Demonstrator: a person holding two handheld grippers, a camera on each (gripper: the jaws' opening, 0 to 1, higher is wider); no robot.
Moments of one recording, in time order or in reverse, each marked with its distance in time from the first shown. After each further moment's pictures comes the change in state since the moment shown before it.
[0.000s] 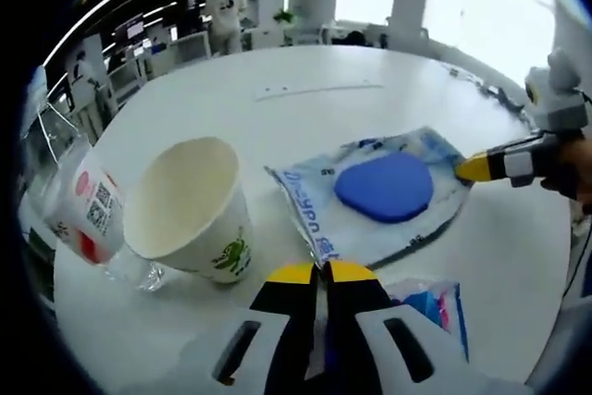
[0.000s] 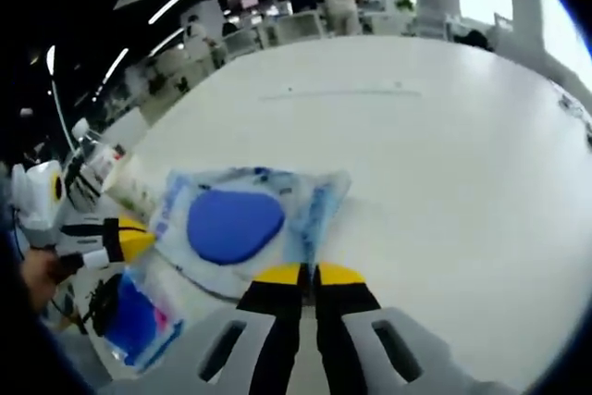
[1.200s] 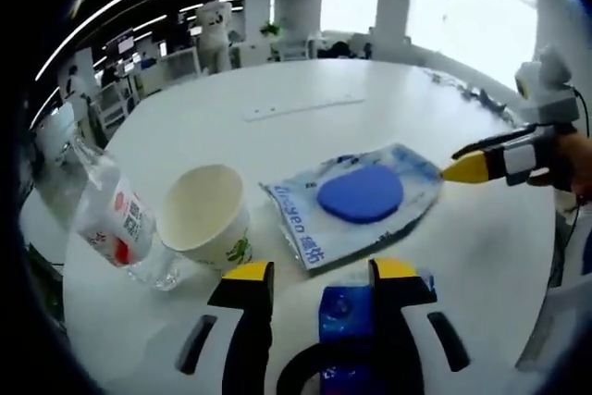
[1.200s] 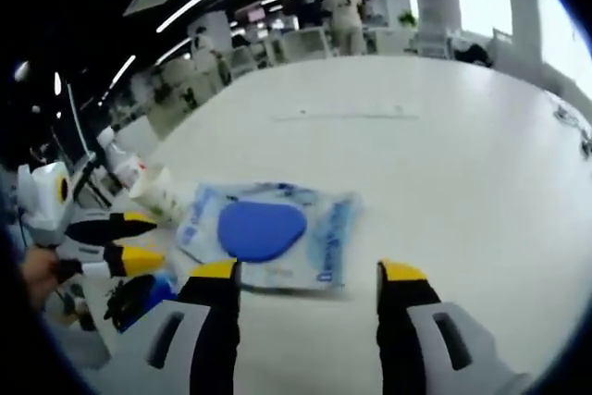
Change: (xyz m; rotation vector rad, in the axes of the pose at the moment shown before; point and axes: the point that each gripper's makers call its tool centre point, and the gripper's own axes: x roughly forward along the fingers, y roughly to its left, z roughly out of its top) left arm -0.048 -0.011 0.011 0.052 -0.071 -0.050; right arm -0.047 0.027 0.011 -0.021 -0.082 0.028
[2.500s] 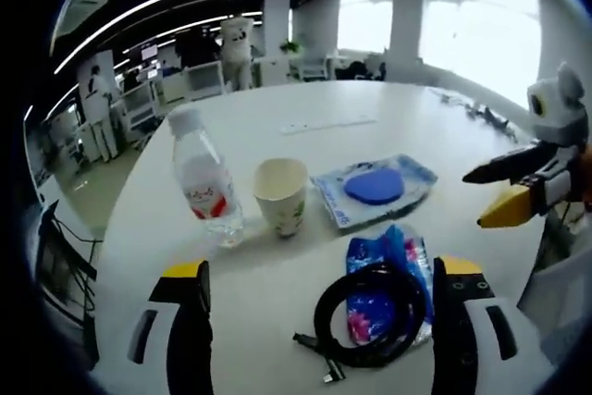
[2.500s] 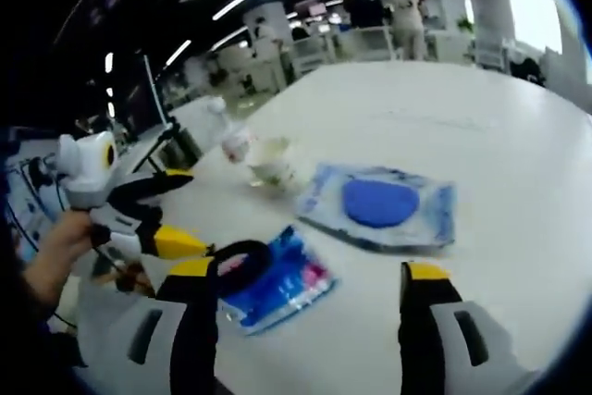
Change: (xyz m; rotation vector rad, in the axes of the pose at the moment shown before) left arm -0.092 0.033 -0.024 -0.043 -0.057 0.082; right arm -0.056 0.122 -0.031 -0.117 0.044 0.251
